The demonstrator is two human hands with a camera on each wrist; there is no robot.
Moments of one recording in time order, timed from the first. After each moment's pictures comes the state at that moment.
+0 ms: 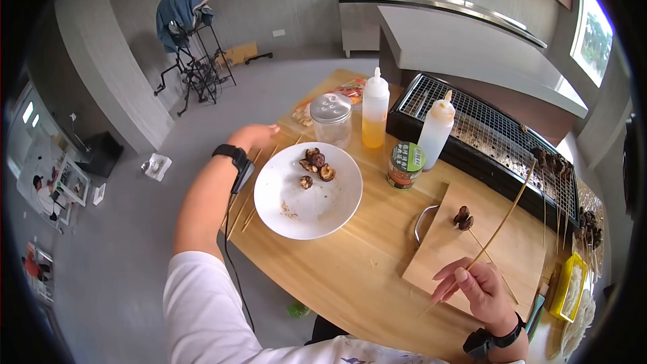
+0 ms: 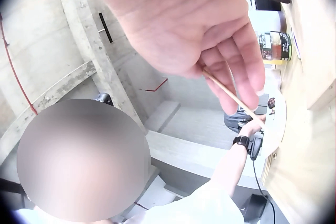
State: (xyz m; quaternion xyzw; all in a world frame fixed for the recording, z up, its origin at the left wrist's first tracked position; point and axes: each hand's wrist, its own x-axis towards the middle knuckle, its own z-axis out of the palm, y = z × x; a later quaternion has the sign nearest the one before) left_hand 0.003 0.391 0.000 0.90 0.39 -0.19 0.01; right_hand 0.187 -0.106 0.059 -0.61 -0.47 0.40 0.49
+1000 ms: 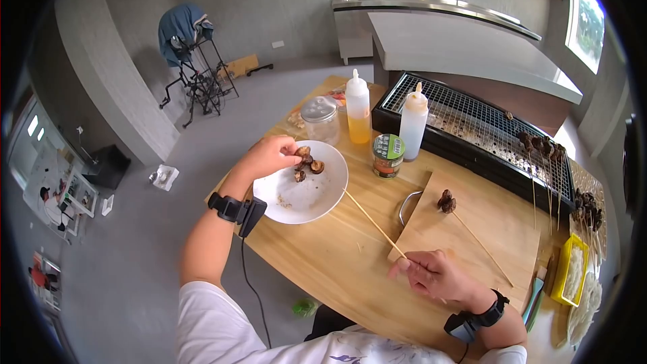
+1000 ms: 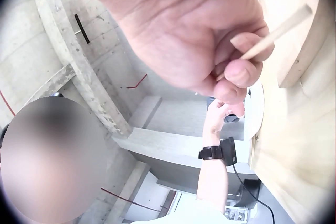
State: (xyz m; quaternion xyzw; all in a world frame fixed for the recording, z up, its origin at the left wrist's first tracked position) left_hand 0.003 0.239 0.048 0.92 0.26 0.12 0.28; right_hand 0.183 -0.100 0.029 -0.59 -0.54 0.47 0.37
